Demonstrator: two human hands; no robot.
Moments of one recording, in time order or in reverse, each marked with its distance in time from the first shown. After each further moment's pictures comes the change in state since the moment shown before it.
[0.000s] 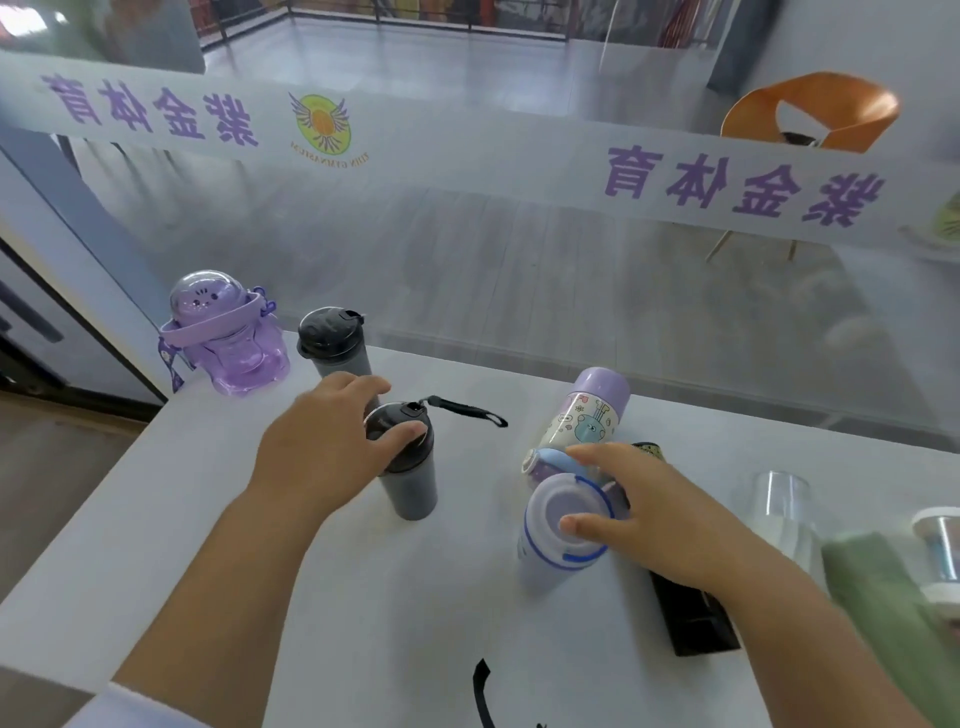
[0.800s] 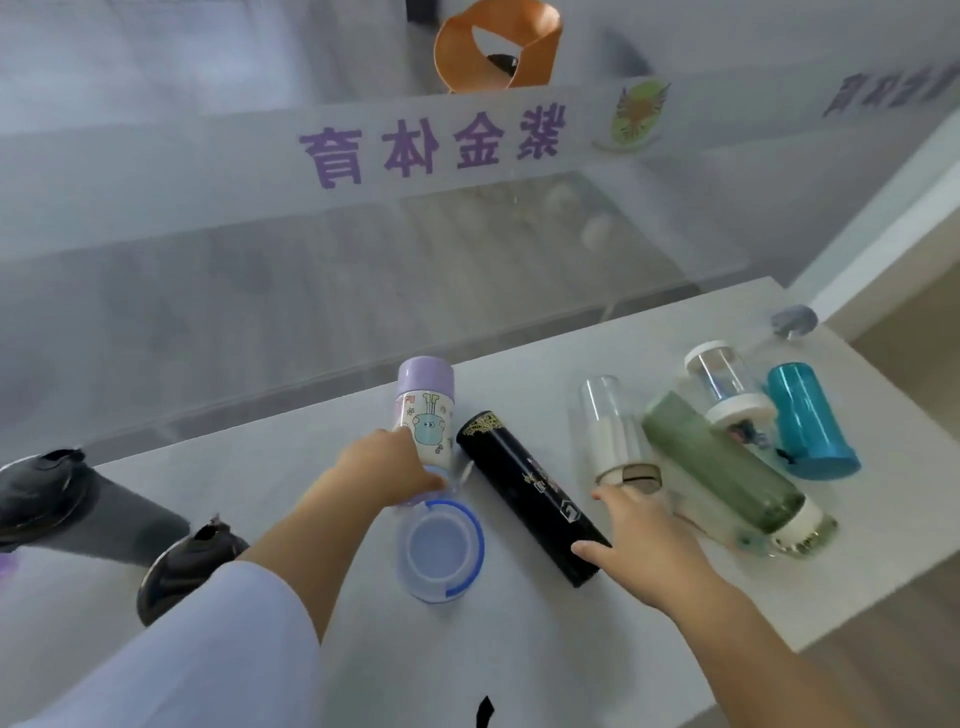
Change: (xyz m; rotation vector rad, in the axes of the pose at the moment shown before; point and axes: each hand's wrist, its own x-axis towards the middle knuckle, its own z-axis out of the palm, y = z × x) left_hand 0.079 0.137 0.142 0.311 -0.763 0.347; right_hand -0.075 0.088 0.043 -0.040 0.190 0.821
